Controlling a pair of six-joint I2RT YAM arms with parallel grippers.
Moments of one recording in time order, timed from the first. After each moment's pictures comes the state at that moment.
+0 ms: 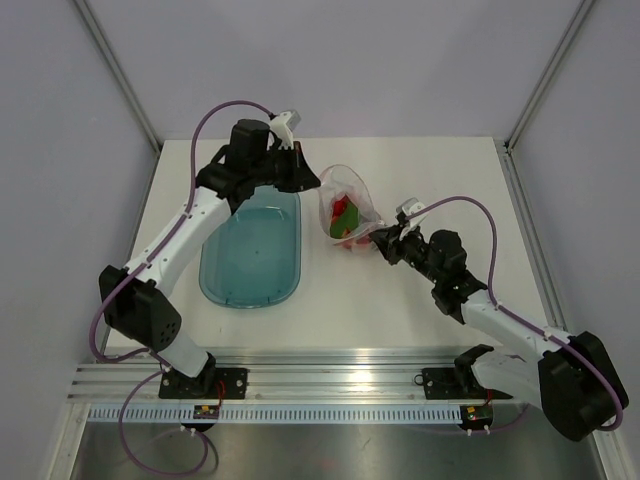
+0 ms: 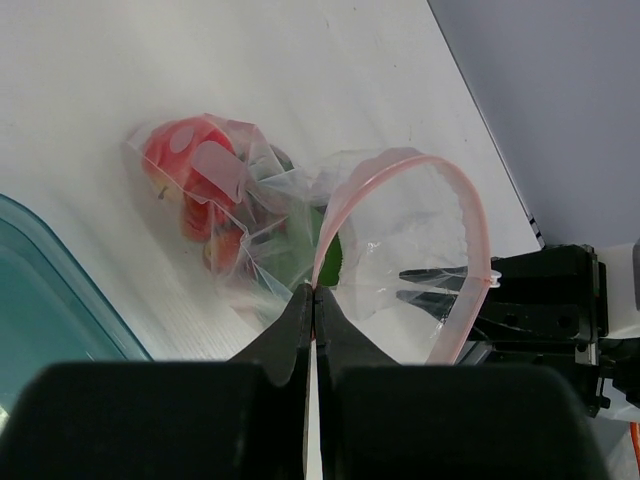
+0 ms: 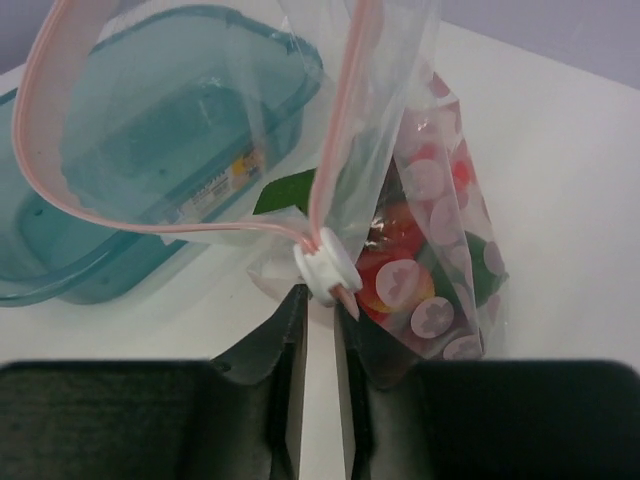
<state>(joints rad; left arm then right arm) -0.45 1.58 1.56 -0.49 0.42 -0.40 0.49 1.08 0.47 0.49 -0.25 0.02</state>
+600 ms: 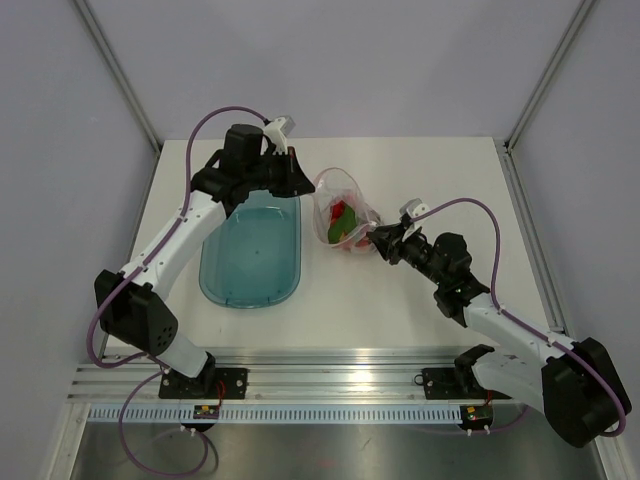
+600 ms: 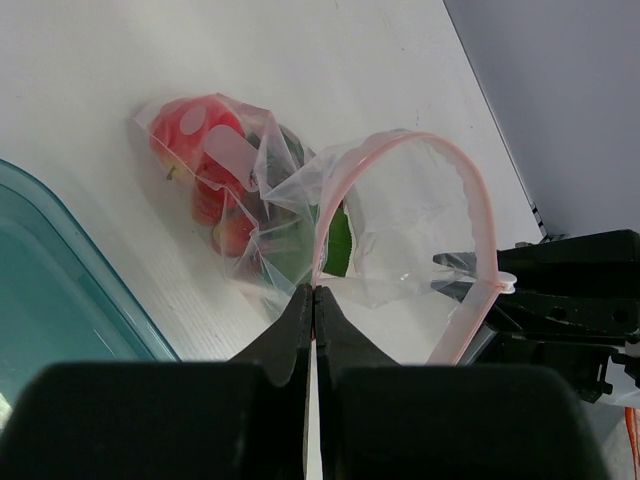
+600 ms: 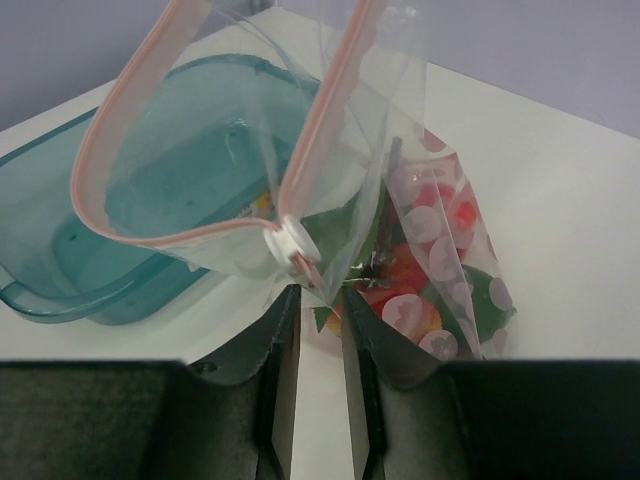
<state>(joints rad) -0.42 1.55 1.51 -0.50 0.45 -0.39 0.49 1.05 0.45 0.58 -0.27 0.04</state>
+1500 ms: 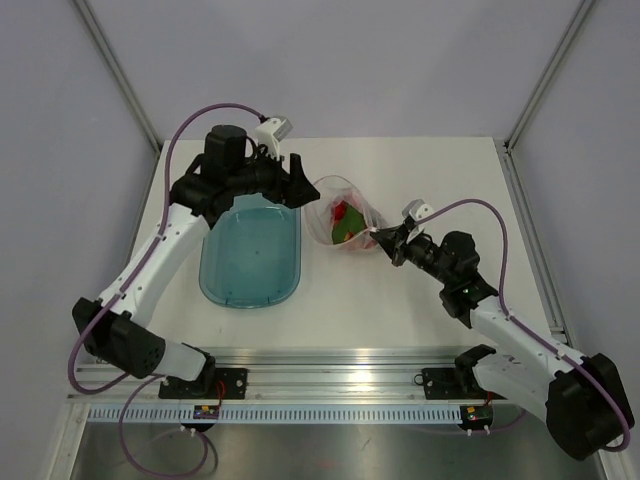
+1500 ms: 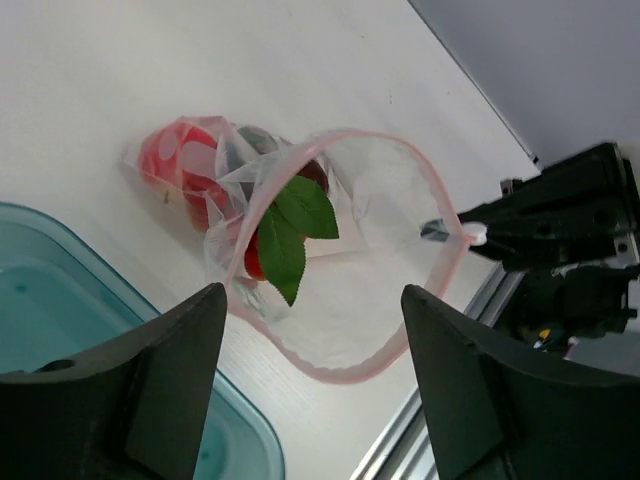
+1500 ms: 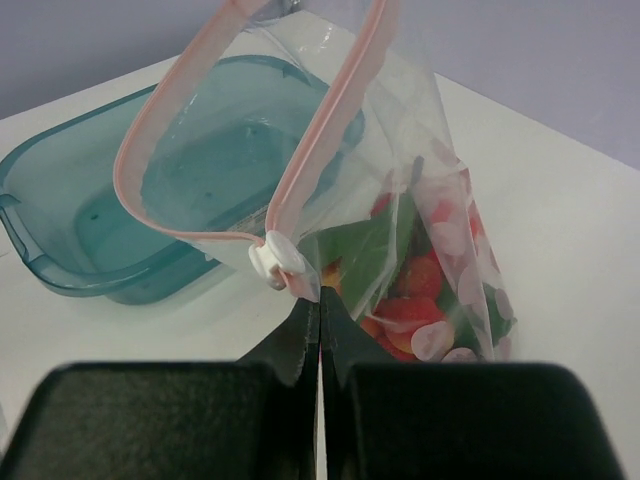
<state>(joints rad) -0.42 1.44 1.49 -0.54 0.54 -0.21 0.47 0.99 0.45 0.55 -0.38 0.01</state>
